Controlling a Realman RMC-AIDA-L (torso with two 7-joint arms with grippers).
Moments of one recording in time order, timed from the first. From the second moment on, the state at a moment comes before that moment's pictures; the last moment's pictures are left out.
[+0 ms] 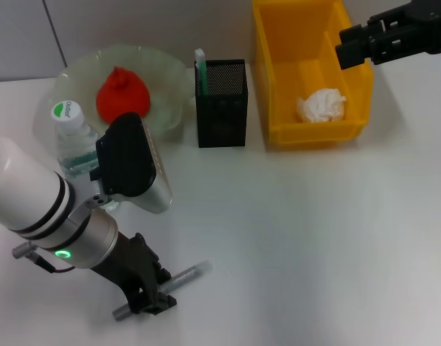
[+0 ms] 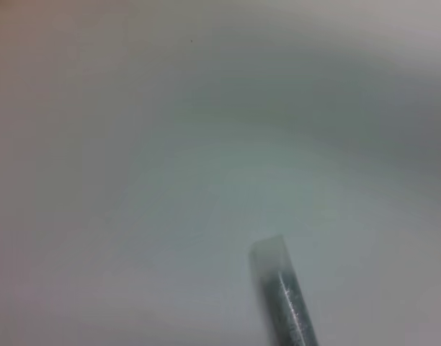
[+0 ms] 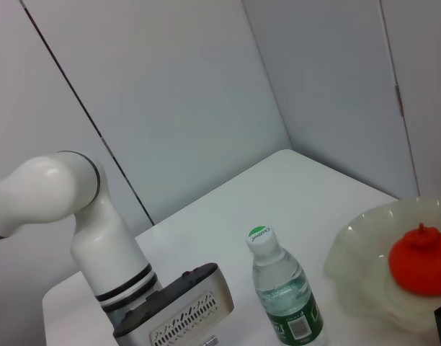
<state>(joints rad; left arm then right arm) -0.59 -2.08 1.69 1.17 2.39 1.44 -2.15 0.73 1.87 -0.68 -1.27 -1.96 -2.01 2.29</state>
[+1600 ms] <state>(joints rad) -0.61 -2.07 1.68 1.17 2.39 1.44 -2.15 0.72 1.88 -0.68 -1.27 -1.96 -2.00 2.29</state>
